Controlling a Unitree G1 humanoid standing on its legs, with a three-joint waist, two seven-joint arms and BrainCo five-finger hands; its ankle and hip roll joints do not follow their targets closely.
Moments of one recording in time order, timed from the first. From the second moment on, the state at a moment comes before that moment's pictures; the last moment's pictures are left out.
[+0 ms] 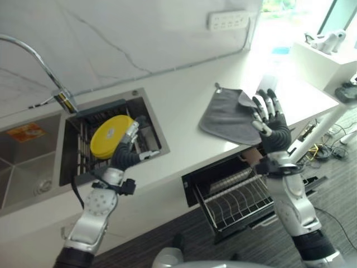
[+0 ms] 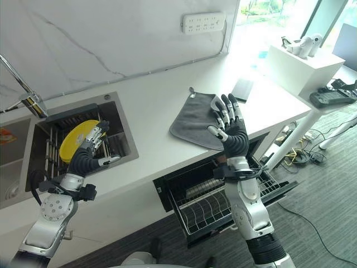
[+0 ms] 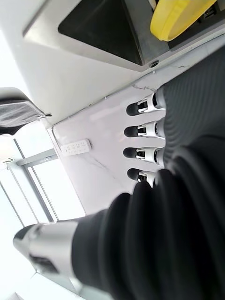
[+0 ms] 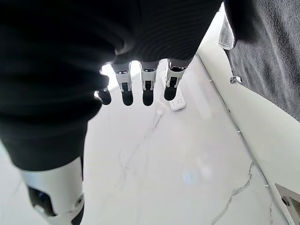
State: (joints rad) left arm 0.09 0.52 -0.07 -0.16 -0.16 -0.26 0.04; right arm -0.13 -0.37 0.20 -0.21 0.64 -0.29 -0.12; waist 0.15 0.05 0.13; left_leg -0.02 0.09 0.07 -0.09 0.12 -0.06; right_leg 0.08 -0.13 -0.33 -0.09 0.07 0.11
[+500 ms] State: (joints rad) left arm 0.07 0.51 -0.07 -0.15 -0.14 -0.27 0.04; right arm -0.14 -0.37 0.20 -0.21 0.65 -0.27 -0.13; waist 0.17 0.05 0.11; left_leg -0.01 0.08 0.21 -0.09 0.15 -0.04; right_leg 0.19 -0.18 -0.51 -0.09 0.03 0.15
